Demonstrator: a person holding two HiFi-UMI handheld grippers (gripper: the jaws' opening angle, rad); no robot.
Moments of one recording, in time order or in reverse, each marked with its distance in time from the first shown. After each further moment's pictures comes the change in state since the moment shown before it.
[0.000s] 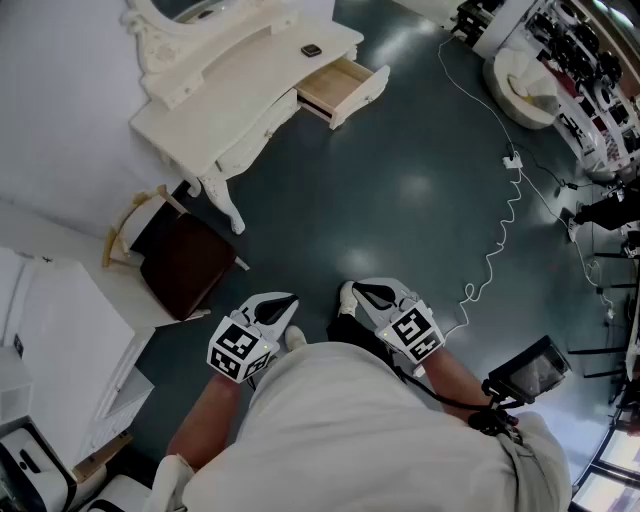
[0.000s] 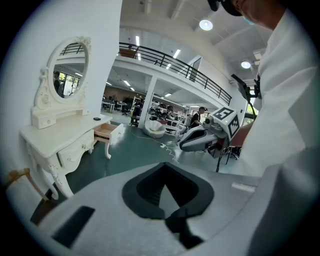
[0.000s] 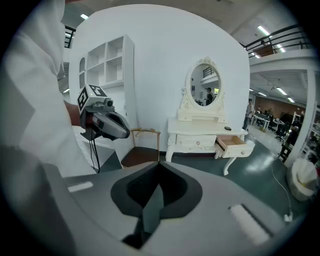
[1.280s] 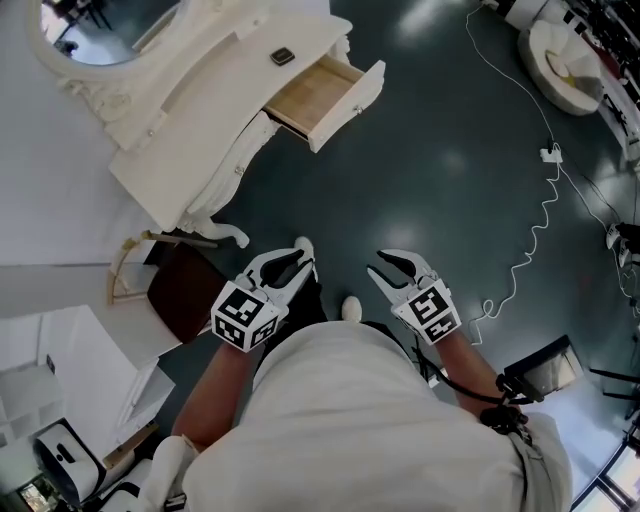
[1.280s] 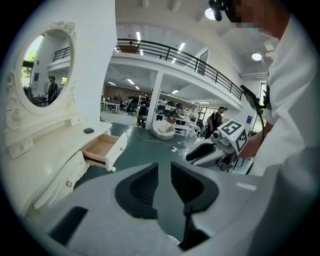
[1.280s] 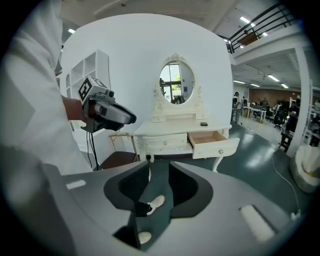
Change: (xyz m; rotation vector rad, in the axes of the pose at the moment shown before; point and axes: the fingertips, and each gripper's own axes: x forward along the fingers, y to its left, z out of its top) left arm 0.281 0.129 0.202 0.014 0.025 0.098; right arm 0.009 -0.352 -0.032 0.096 -0.047 0.008
